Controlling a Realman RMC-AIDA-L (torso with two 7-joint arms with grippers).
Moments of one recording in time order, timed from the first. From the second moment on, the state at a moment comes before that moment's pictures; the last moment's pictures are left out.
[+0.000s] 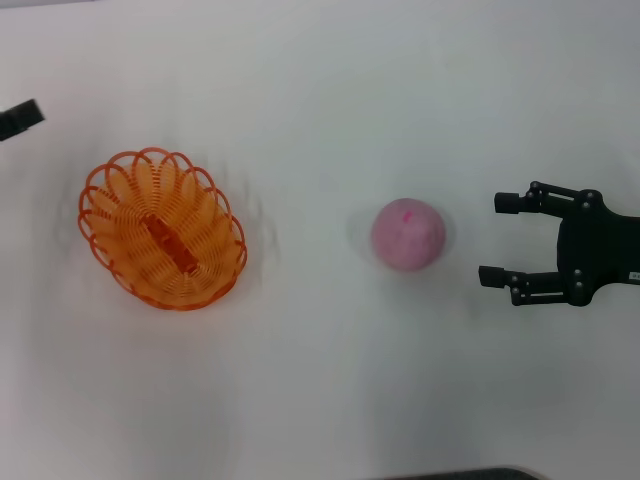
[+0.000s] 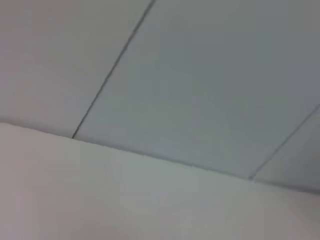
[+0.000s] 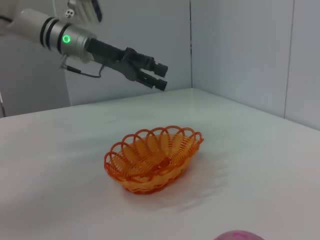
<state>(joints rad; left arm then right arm) -0.38 -2.15 0.43 0.98 2.10 1.42 -1.96 0.38 2.06 -0.34 -0.59 -2.29 -1.75 0.91</state>
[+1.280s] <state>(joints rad) -0.52 -2.16 1.06 1.22 2.65 1.31 -2.20 0.38 2.06 -0.34 -0.59 -2.29 -1.75 0.93</state>
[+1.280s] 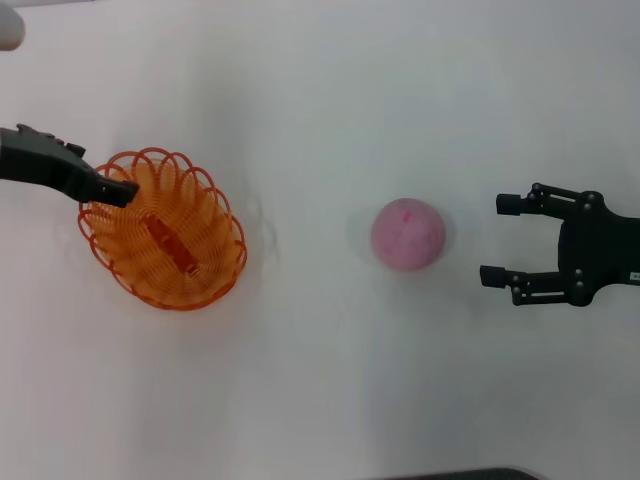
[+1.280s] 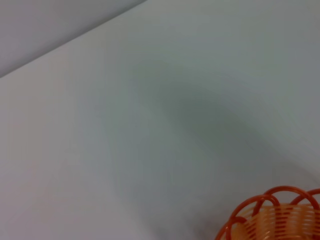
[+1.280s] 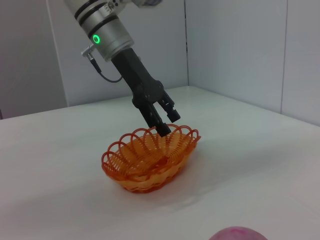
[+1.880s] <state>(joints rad) -0.54 -2.16 1.07 1.16 2.67 1.29 -2.20 0.38 2.06 -0.33 -0.59 -2.29 -1.75 0.93</state>
